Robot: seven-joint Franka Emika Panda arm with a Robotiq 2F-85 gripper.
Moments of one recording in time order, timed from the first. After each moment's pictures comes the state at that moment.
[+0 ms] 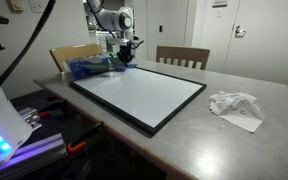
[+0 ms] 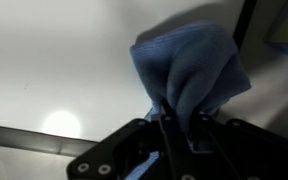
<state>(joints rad) 0.24 0.87 0.09 -1.44 0.00 2.26 0.13</state>
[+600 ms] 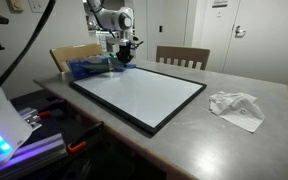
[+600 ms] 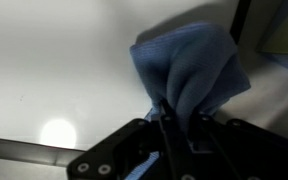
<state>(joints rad) 0.24 0.87 0.10 -1.44 0.01 2.23 0.13</state>
